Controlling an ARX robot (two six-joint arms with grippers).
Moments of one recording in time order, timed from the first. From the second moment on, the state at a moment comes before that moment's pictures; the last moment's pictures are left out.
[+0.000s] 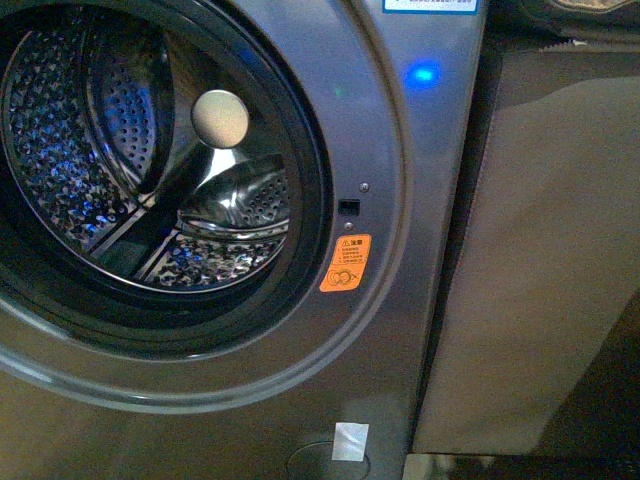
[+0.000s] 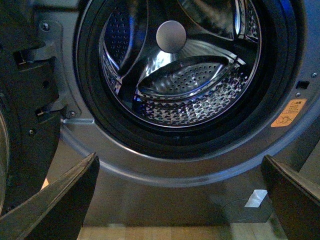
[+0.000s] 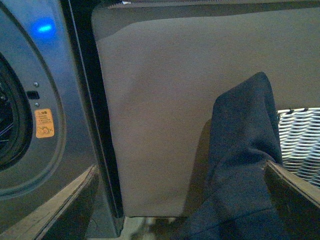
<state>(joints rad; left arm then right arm) 0.00 0.00 0.02 0.00 0.00 0.00 0.00 0.00 0.01 0.00 0.00 0.00</state>
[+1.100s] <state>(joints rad) 0.00 0.00 0.02 0.00 0.00 0.00 -0.34 0.22 0.01 0.54 -0.59 0.11</state>
